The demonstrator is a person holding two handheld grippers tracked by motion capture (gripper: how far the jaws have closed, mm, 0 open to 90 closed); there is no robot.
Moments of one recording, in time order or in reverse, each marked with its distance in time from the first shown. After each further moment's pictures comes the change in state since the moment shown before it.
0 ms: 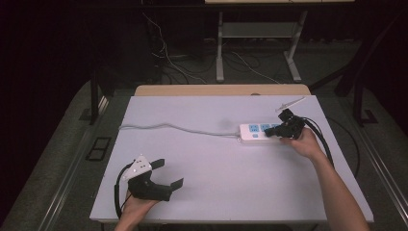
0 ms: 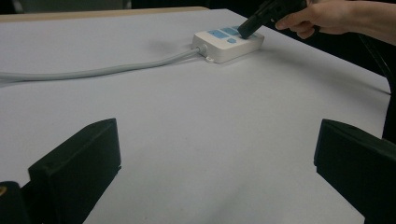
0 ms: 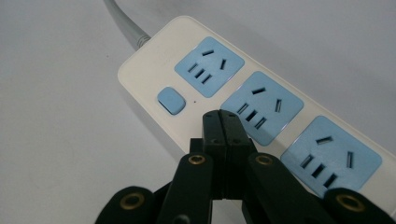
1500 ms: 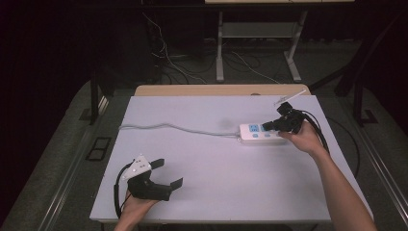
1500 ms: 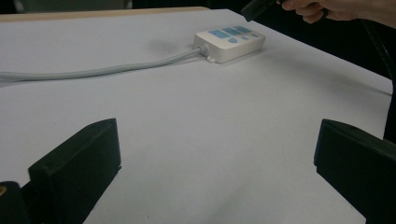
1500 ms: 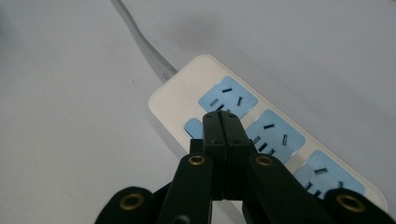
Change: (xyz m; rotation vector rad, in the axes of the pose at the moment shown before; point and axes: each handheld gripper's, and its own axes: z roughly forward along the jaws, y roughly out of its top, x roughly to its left) left arm 0.001 0.000 -0.001 0.000 0.001 0.001; right arm 0.017 0.025 -0.019 -0.018 -0.001 -0.040
